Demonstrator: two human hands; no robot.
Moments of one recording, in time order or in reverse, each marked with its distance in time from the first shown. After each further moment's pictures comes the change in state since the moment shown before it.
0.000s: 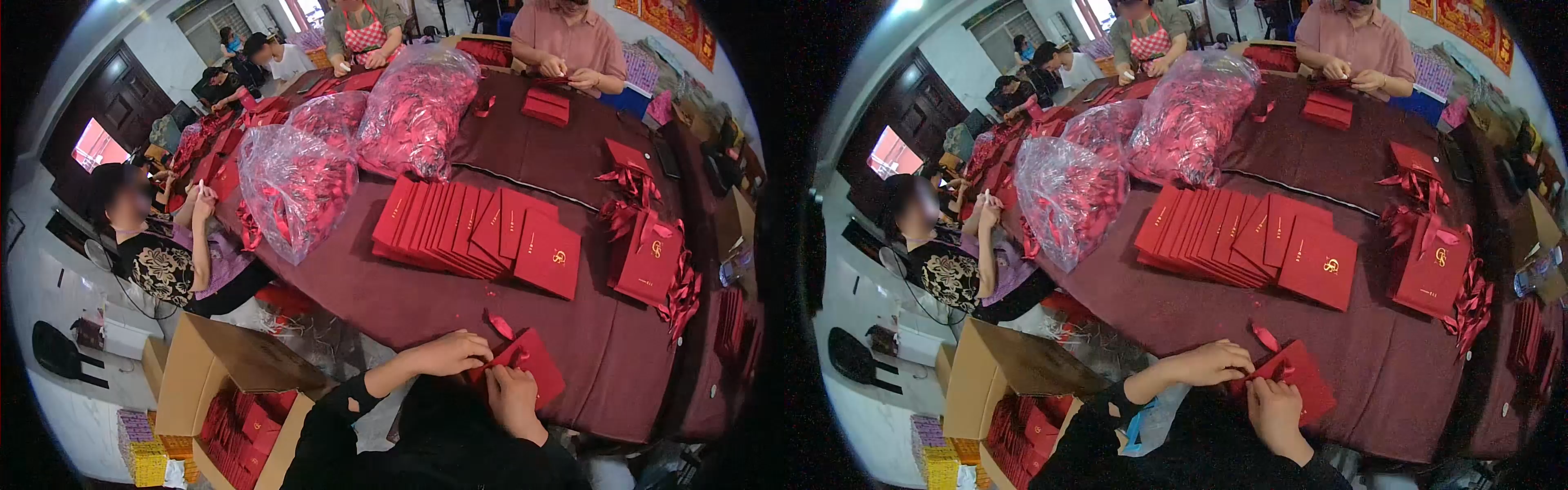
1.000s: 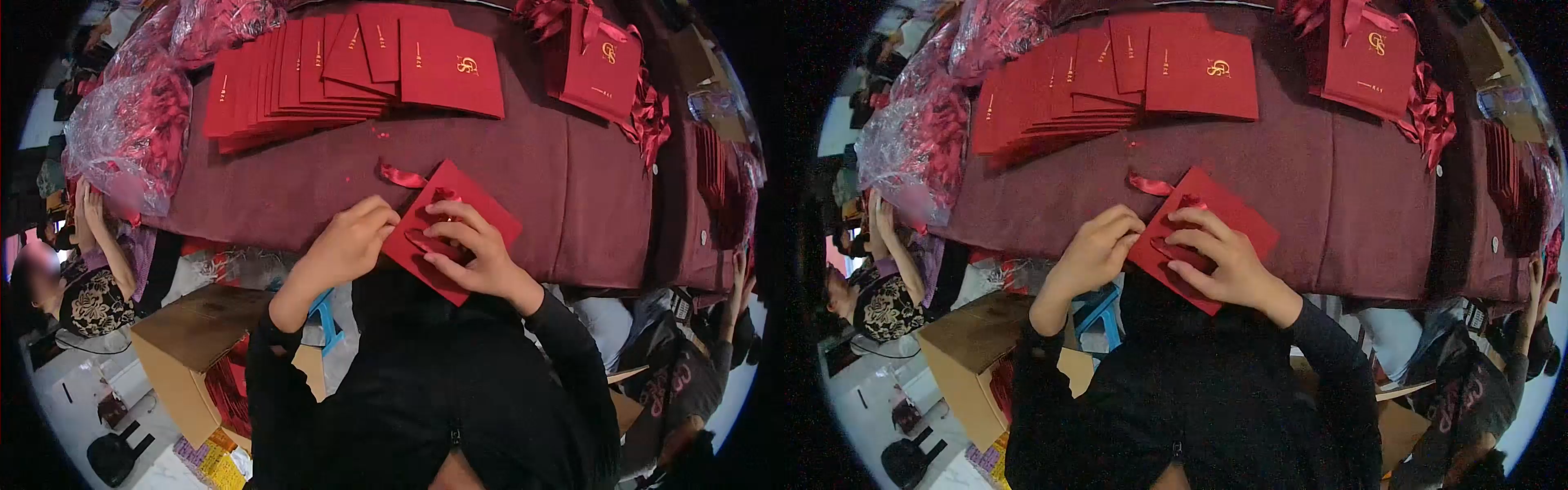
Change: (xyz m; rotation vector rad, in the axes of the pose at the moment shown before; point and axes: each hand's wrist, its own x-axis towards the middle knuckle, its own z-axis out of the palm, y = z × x) left_hand -0.009 0.016 0.002 0.032 0.269 -0.048; right_hand -0.001 0.040 -0.012 0.652 -0.053 -0.009
